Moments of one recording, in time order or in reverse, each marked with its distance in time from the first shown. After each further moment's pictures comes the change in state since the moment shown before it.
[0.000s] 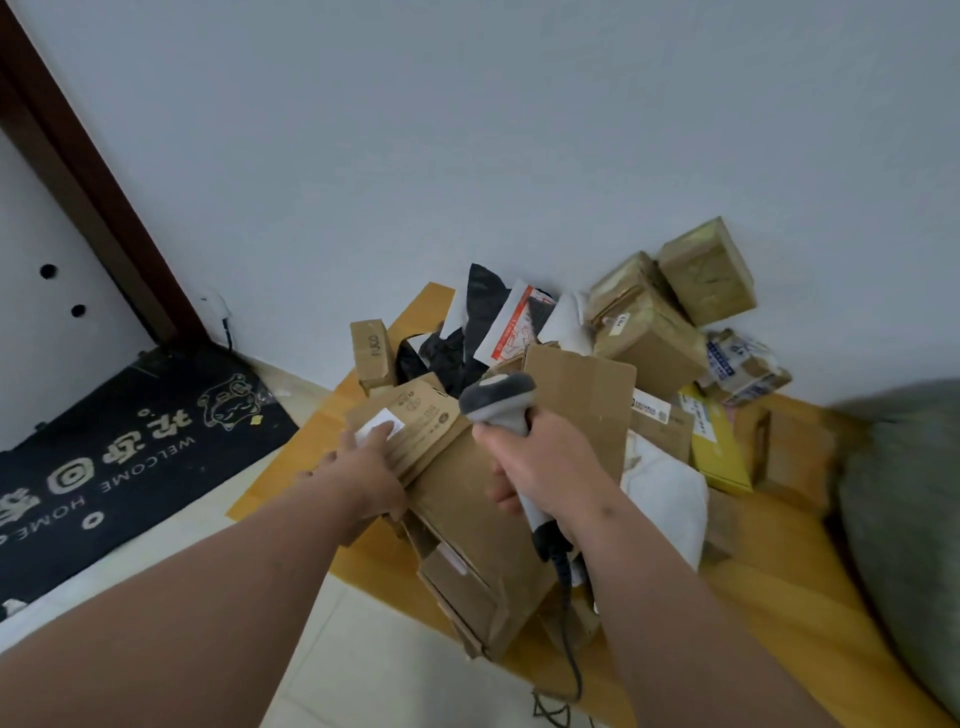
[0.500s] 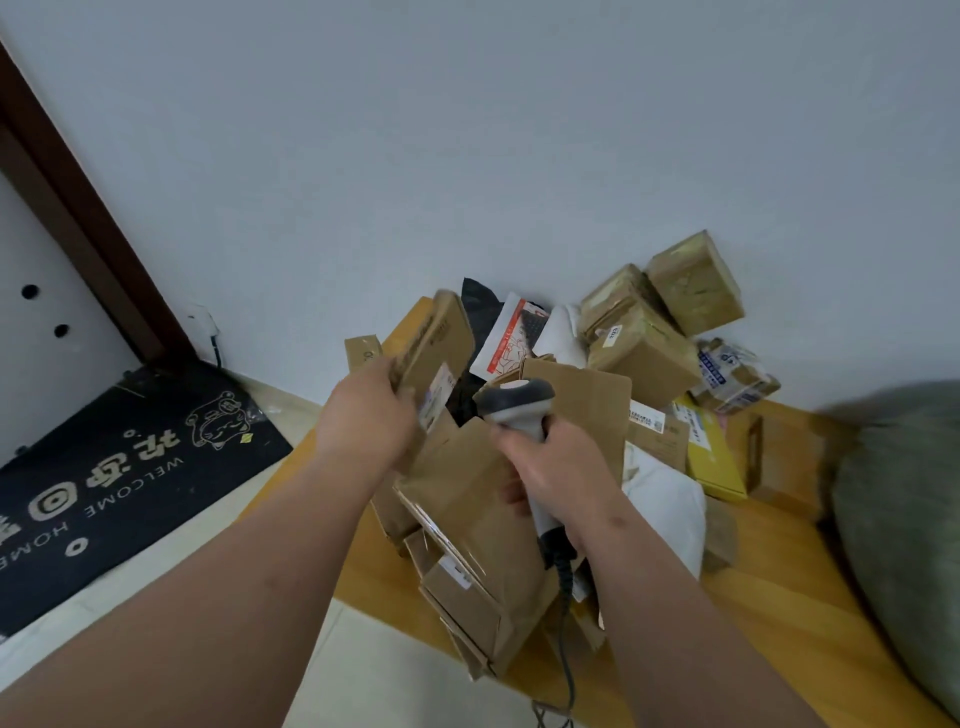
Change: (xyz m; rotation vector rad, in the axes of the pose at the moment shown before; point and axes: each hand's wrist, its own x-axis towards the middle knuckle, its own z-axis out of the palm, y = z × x) left_hand -0.015 0.039 -0.048 -0.319 0.620 0.325; right_hand -0.002 -0.005 -0.004 0.108 0.115 0.047
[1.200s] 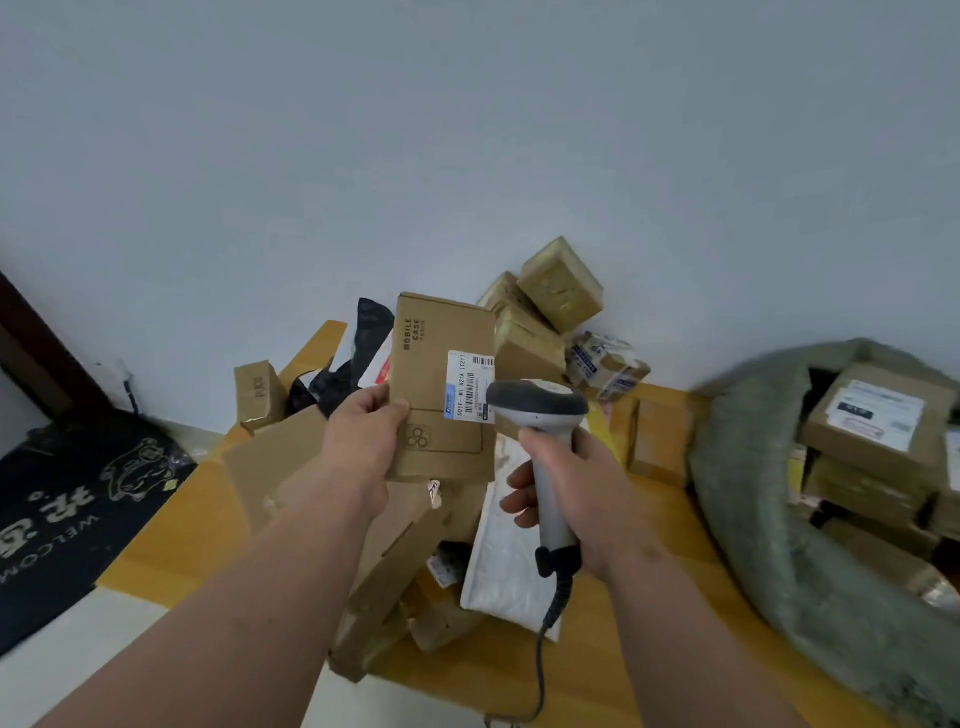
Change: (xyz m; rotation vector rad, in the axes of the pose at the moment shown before) left_hand -0.072 0.129 0.068 -0.959 -0.171 -0.378; right_hand -0.060 0.064 -0.140 0.408 0.140 -0.049
